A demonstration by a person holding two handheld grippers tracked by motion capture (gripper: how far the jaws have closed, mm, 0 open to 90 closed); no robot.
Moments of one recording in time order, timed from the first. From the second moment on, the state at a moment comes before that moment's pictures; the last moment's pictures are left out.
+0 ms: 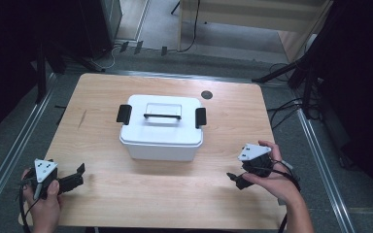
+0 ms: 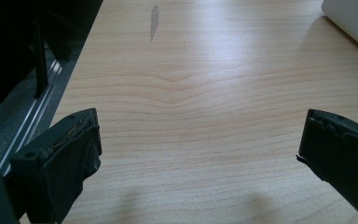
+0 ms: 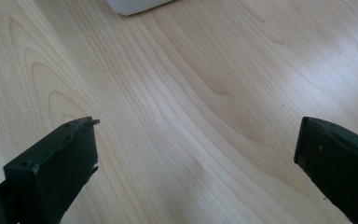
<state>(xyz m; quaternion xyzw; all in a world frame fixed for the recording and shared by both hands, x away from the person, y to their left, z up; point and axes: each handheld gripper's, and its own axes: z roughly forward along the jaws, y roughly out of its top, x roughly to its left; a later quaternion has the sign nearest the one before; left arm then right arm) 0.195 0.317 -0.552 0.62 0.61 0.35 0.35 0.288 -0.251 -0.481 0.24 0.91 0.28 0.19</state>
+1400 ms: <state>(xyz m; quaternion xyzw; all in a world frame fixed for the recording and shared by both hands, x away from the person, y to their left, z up) 0.195 0.317 -0.552 0.62 0.61 0.35 0.35 0.225 -0.345 -0.545 0.45 0.75 0.42 0.26</state>
